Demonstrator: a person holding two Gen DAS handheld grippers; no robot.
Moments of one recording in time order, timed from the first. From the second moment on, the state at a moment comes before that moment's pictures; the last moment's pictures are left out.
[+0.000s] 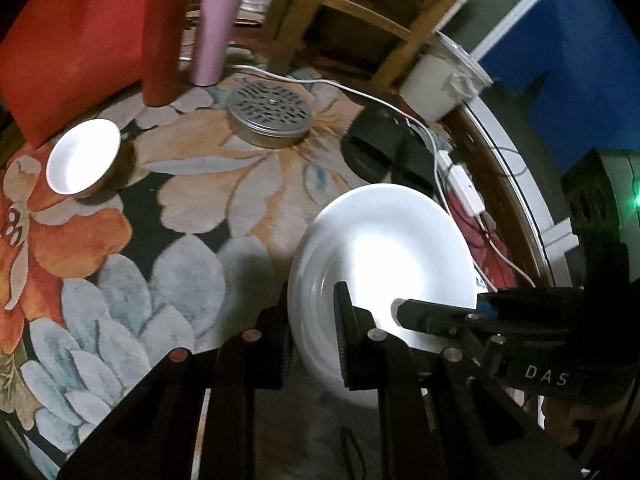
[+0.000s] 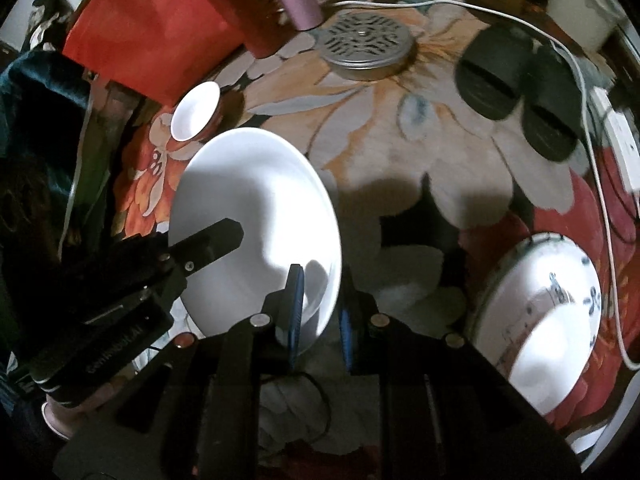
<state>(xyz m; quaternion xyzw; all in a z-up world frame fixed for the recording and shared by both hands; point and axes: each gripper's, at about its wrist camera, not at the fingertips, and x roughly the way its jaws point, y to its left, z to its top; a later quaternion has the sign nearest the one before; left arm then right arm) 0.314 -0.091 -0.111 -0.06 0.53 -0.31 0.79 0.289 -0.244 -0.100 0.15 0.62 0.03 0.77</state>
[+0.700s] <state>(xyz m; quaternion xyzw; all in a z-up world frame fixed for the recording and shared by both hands) 0.280 -0.202 -0.120 -0.02 0.53 -0.39 0.75 0.233 -0.340 -0.094 0.19 0.61 -0.04 0.77</state>
